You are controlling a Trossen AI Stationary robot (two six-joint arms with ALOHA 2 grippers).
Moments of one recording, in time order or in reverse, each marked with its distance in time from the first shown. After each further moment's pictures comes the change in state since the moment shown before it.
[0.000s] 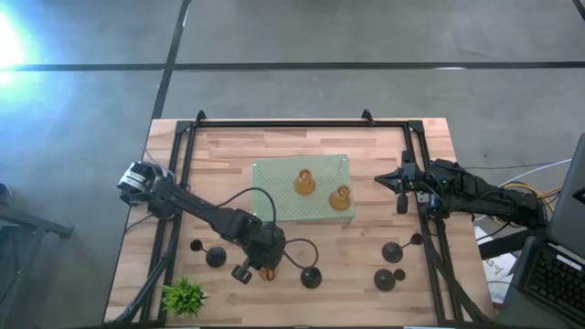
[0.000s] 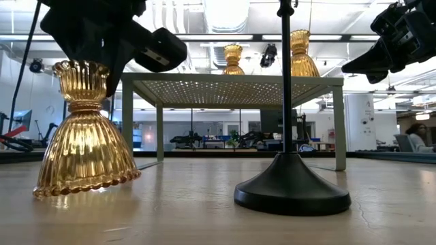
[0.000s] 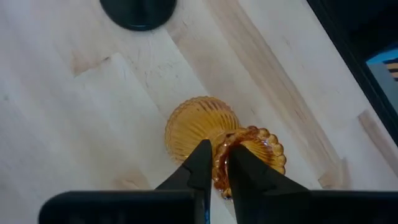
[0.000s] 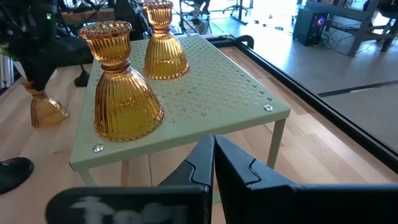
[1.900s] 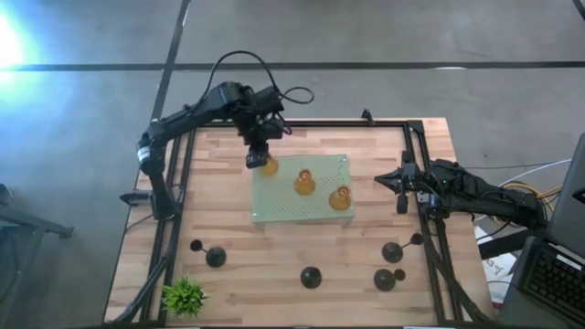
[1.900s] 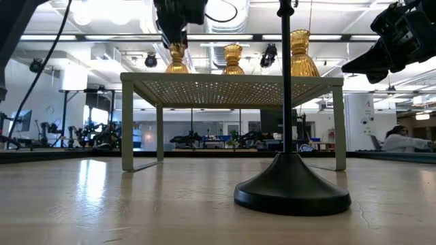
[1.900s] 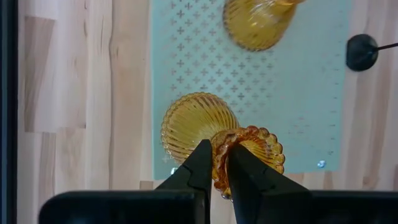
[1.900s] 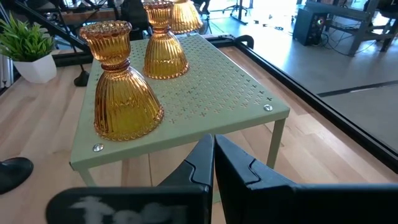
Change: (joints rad) left arm 0.797 0.060 0.777 -0.852 0.008 0.142; right arm 0.000 0.000 0.000 0.000 0.000 0.000
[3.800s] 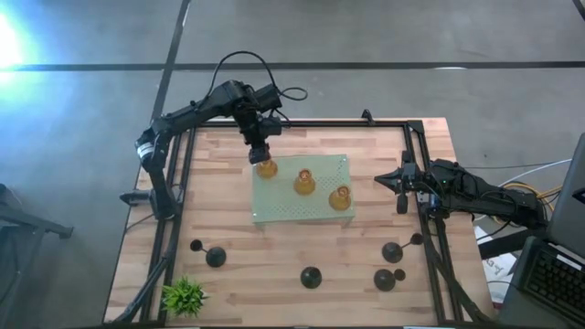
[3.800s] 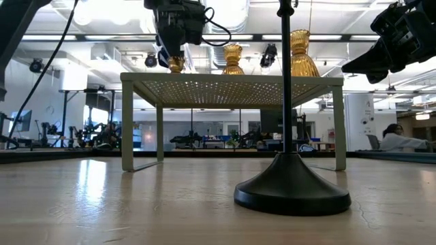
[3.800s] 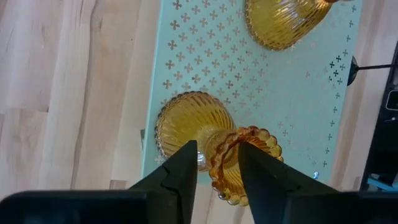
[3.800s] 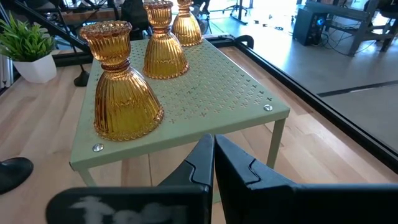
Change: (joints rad) left arm 0.086 0.006 -0.132 0.066 0.136 -0.057; right arm 0.000 0.000 0.000 0.000 0.000 0.000
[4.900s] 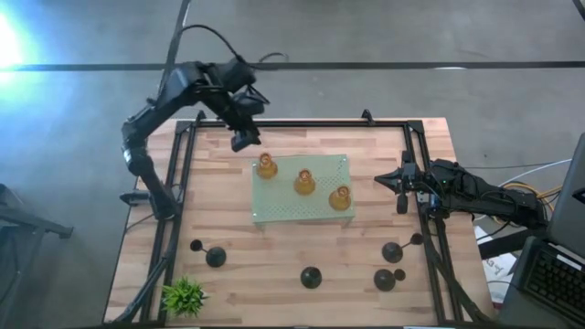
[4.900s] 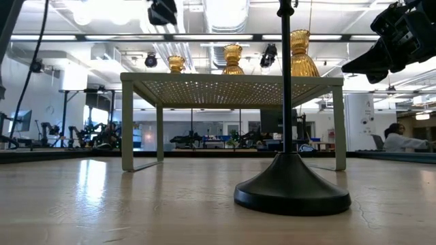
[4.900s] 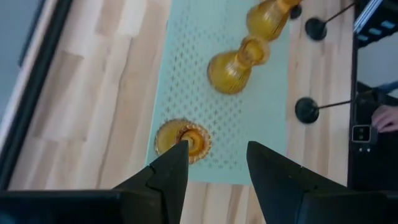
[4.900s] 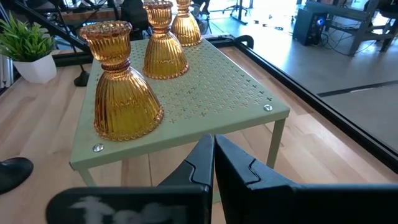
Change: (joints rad) left arm -0.003 -0.123 0.293 -0.112 0.004 -0.058; right arm 0.000 0.000 0.000 0.000 0.000 0.000
